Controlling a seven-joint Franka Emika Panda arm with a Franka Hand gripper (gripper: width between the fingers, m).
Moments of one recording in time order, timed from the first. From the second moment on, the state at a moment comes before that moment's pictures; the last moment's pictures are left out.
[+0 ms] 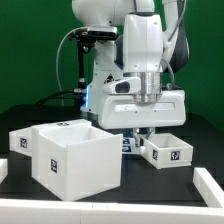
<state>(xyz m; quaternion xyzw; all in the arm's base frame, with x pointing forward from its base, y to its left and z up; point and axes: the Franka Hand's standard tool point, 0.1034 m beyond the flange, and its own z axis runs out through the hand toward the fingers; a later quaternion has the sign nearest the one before) 0.380 0.063 0.016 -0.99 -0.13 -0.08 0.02</state>
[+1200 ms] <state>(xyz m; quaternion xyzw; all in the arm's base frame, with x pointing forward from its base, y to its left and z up) 0.412 0.036 0.096 -1.00 -0.08 -0.05 0.02</state>
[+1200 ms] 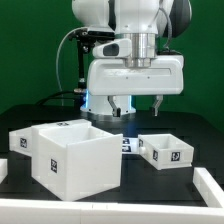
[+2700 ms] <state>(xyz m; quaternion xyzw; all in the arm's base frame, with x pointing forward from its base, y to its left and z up) 0.523 -0.006 0.111 -0.98 -0.22 -0.01 -0.01</state>
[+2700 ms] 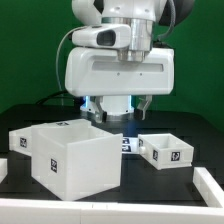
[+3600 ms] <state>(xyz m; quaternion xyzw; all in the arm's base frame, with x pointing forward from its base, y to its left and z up) 0.524 -0.004 0.107 -0.97 -0.25 -0.04 -0.06</state>
